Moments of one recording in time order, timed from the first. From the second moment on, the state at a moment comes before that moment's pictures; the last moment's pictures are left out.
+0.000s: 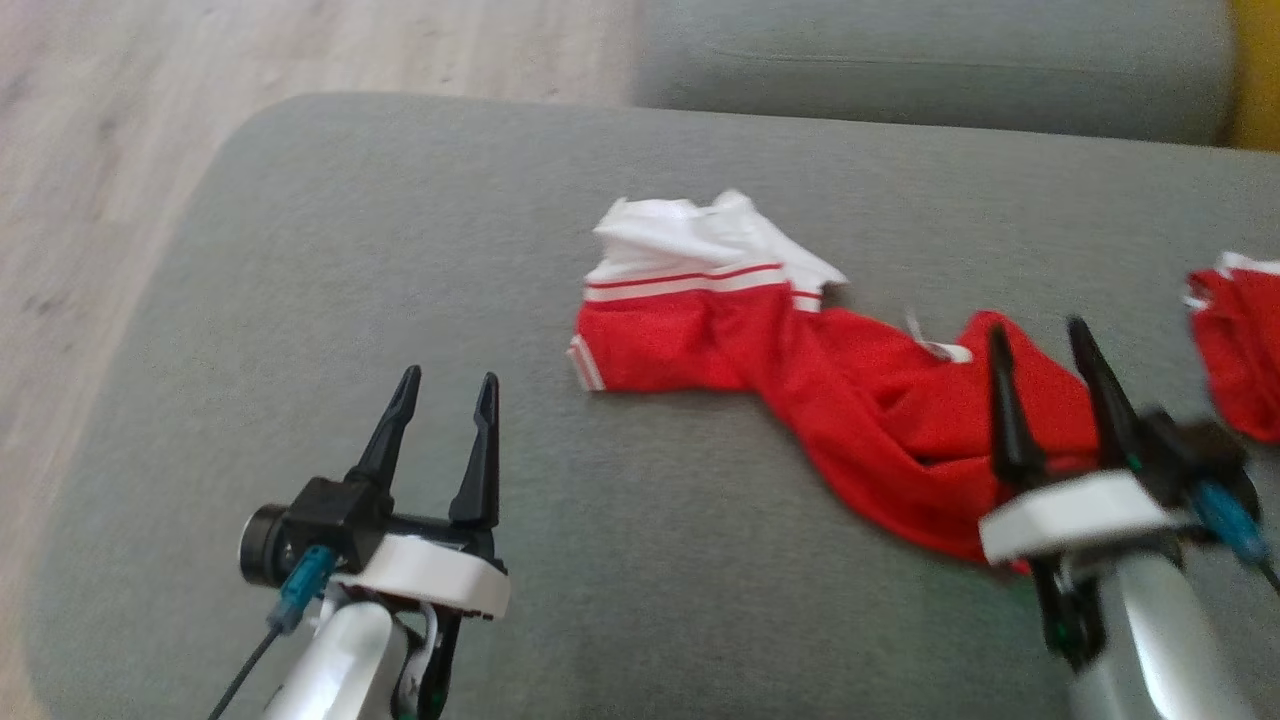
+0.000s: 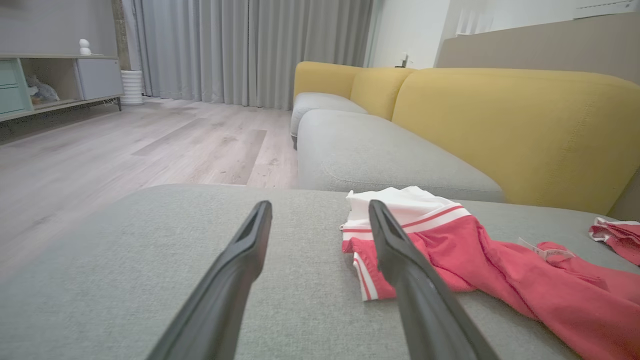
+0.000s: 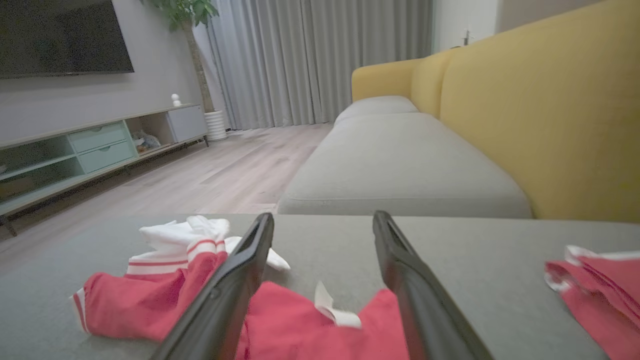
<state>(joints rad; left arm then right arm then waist) -0.23 0.15 -0.43 0.33 -0.39 0.06 -0.25 -0.21 -0.06 0.00 0.37 0.13 0.12 -0.25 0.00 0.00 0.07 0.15</state>
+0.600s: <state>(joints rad) -0.22 0.18 -0.42 0.35 -0.38 0.02 -0.25 0.07 -0.04 -0.01 0.18 0.22 0.12 -0.25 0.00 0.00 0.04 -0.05</state>
